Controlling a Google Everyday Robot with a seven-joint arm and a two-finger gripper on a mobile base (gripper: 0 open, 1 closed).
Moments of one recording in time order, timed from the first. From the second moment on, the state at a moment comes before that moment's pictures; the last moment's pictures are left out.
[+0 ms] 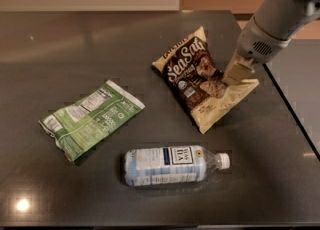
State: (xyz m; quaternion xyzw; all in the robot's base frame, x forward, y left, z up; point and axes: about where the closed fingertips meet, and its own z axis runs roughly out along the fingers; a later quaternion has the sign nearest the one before) arm 0.544 -0.174 0.896 -0.55 0.82 0.06 0.16
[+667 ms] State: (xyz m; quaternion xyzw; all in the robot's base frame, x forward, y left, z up) arm 0.505 -0.169 0.912 -0.59 0.79 0.09 0.13
